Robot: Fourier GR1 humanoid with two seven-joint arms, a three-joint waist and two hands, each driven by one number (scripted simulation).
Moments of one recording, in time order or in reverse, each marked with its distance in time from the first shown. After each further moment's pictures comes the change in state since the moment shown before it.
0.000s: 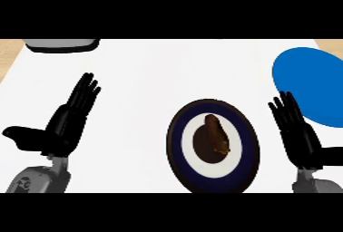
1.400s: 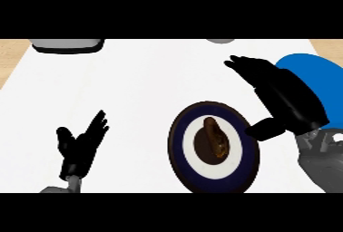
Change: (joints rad) left arm 0.139 -0.068 -0.039 0.197 -0.039 0.037 0.147; right arm -0.483 -0.363 0.451 -0.360 0.994 0.100 0.582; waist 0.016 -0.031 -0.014
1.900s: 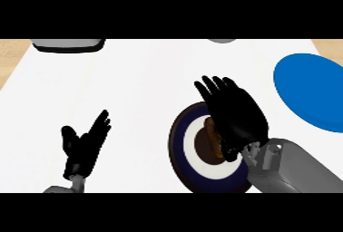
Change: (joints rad) left arm -0.004 -0.023 -0.006 -0.013 -0.023 0.008 0.024; right arm -0.092 0.195 0.204 0.006 0.125 0.278 0.382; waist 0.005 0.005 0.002
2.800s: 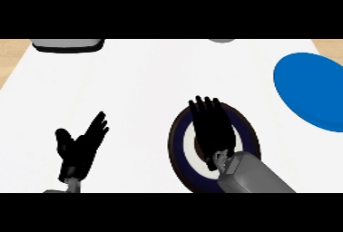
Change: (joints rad) left arm 0.032 -0.022 0.055 -0.025 -0.035 -0.058 0.010; right arm 0.153 0.209 0.033 0.211 0.281 -0.006 -0.025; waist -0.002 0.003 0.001
